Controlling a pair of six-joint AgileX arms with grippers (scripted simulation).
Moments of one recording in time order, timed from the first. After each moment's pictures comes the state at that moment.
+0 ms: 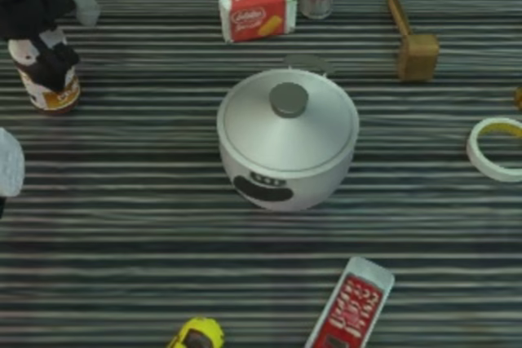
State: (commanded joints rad) left arm -0.01 3.05 3.37 -1.88 0.01 0.92; right arm 0.00 0.00 0.00 0.00 0.00 0.00
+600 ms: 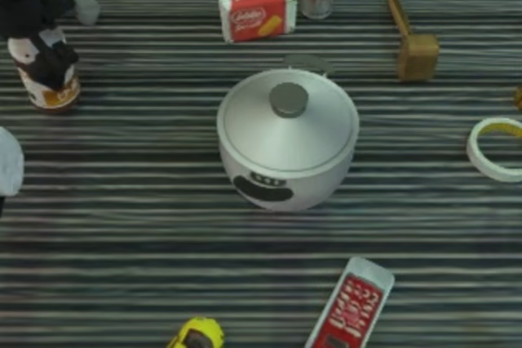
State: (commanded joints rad) left arm 0.00 3.06 3.40 -1.82 0.01 0.92; right arm 0.00 0.00 0.00 0.00 0.00 0.00
